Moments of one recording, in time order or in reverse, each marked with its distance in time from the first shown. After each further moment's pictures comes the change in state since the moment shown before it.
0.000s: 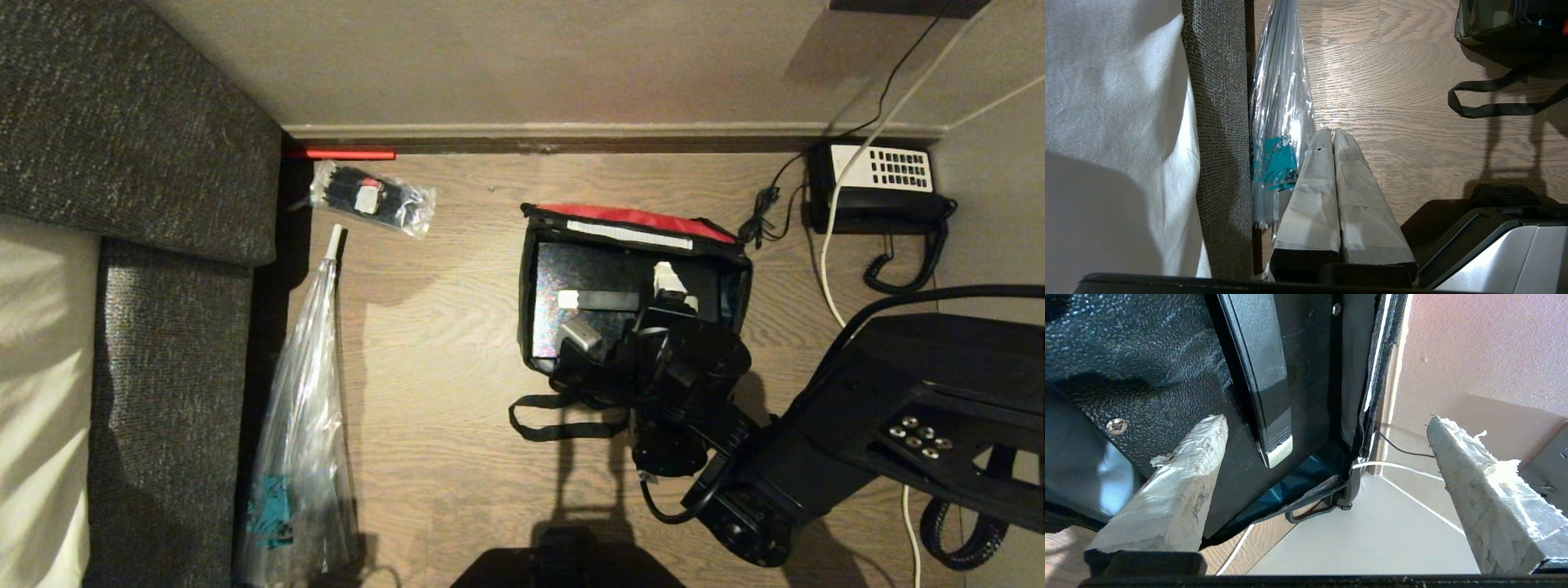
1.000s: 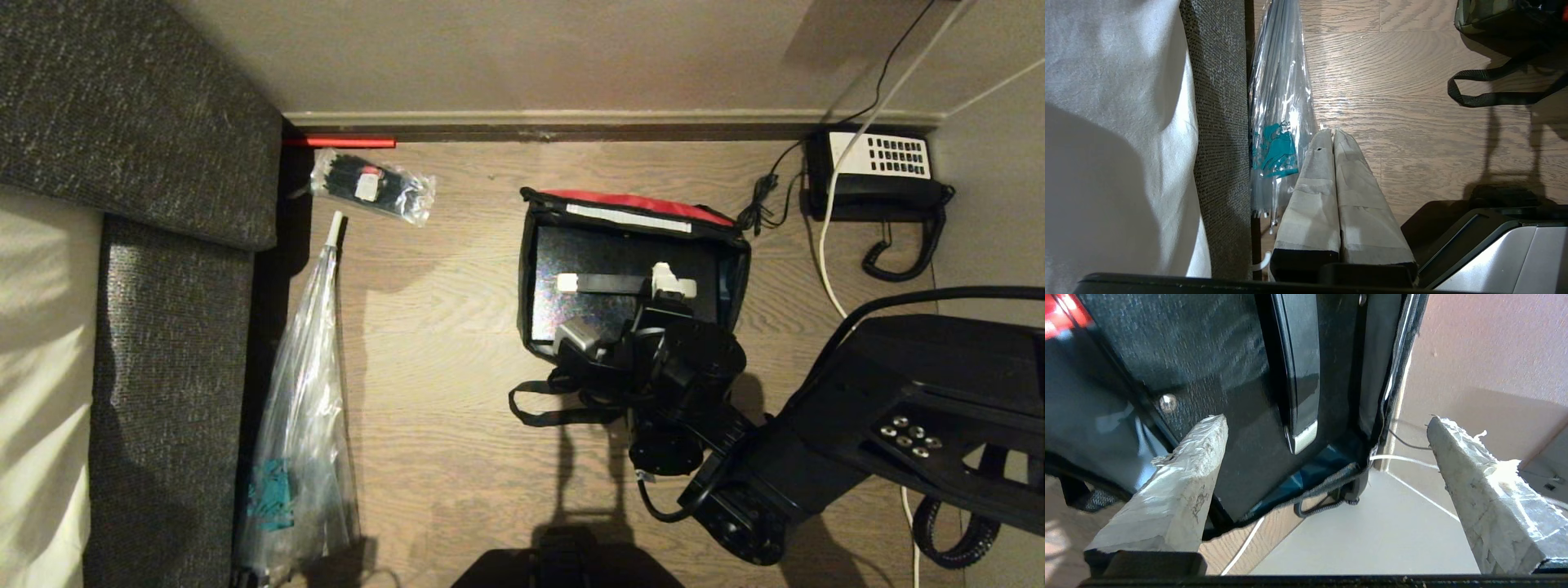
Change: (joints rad) left arm 0.000 0.000 0.000 0.000 -0.001 -0.003; right arm -0.001 0.012 -0.013 0.000 0.000 -0.001
